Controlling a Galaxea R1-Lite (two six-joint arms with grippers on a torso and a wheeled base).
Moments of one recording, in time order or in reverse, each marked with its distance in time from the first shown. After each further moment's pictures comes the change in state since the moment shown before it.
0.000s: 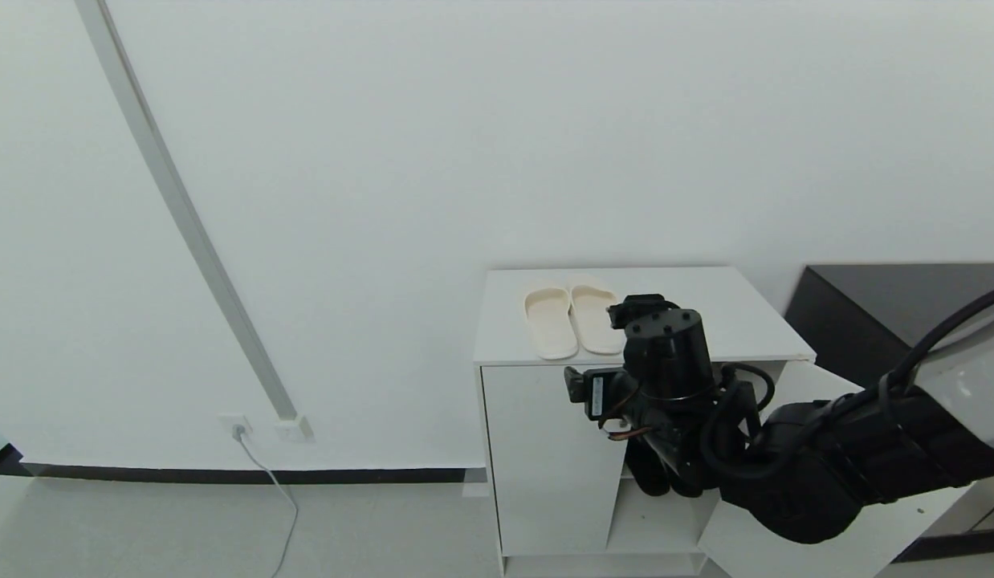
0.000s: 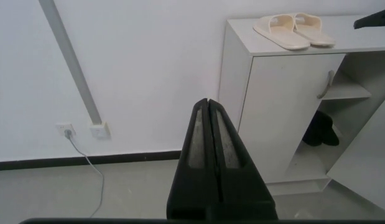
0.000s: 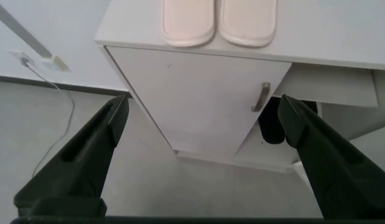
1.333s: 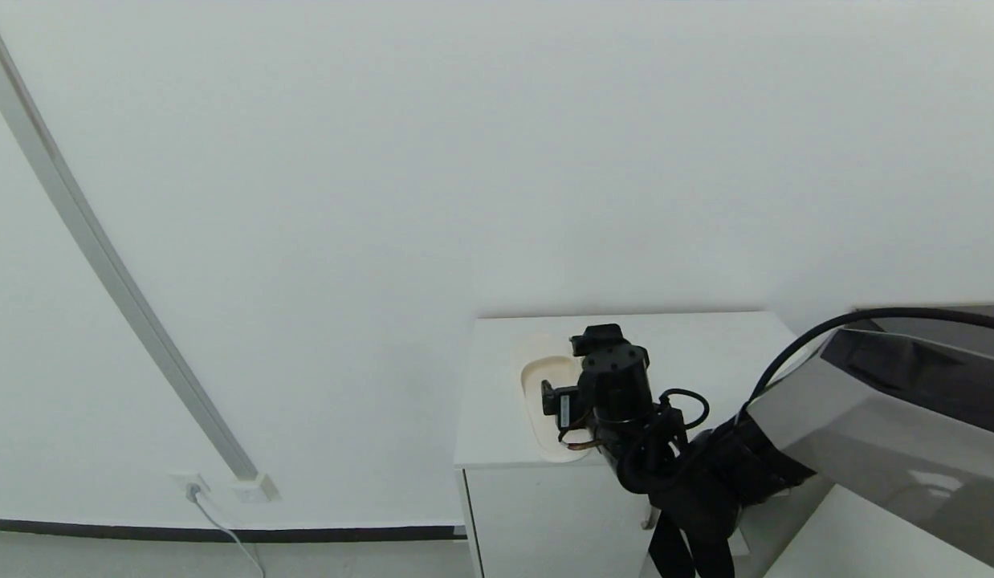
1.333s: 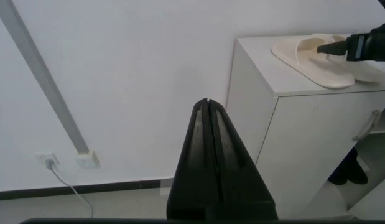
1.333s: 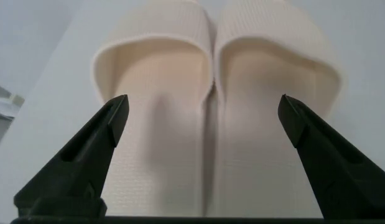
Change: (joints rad) left arm 0.000 0.000 0.000 -0.001 0.001 -0.004; right arm -0.021 0.268 -0.119 -0.192 -0.005 -0.057
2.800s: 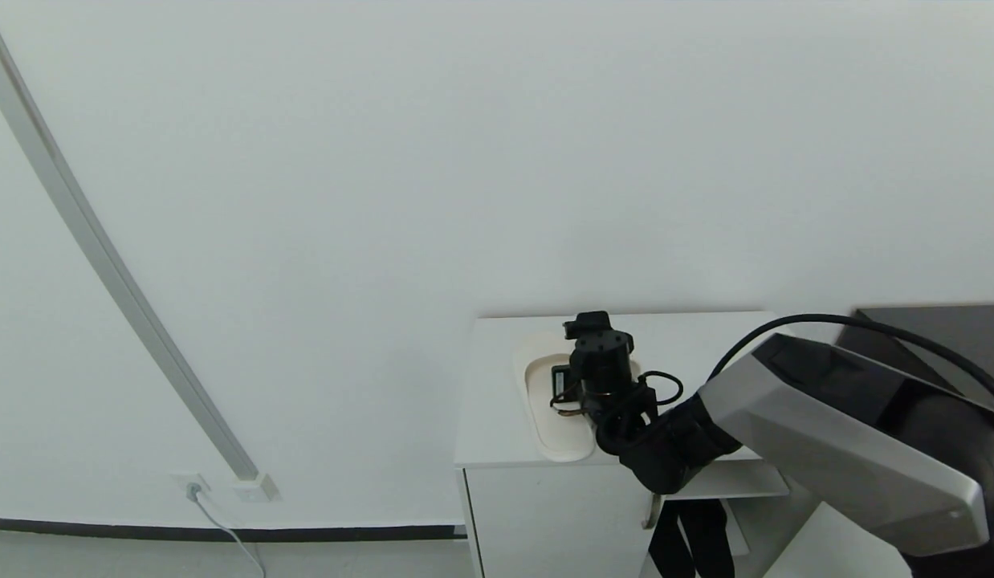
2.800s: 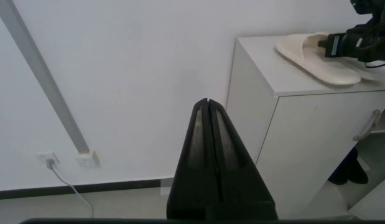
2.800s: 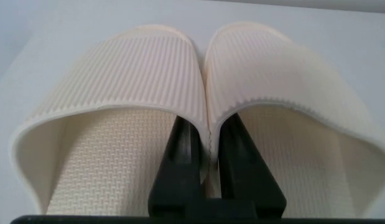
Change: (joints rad) left arm 0.000 0.000 0.000 0.000 0.000 0.000; right arm -0.072 0.171 -0.258 0.005 0.004 -0.085
